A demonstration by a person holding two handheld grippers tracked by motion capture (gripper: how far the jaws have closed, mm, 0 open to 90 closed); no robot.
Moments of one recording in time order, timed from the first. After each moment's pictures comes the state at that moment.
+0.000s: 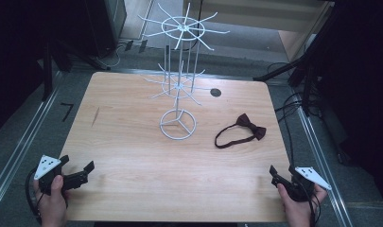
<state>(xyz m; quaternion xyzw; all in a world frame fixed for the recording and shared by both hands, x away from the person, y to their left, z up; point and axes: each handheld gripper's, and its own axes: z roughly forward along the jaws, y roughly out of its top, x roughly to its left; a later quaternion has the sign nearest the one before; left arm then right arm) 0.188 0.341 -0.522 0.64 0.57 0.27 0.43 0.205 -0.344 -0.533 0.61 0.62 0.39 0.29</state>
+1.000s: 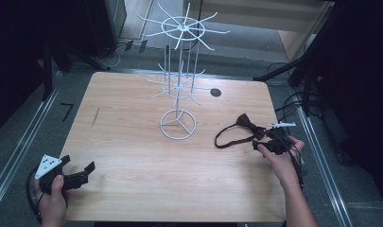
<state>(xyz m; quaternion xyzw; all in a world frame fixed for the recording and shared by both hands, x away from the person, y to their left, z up) 0.189 0.341 -0.523 0.65 0.57 0.26 0.43 0.338 -0.297 -0.496 0.61 0.73 0.22 0.20</state>
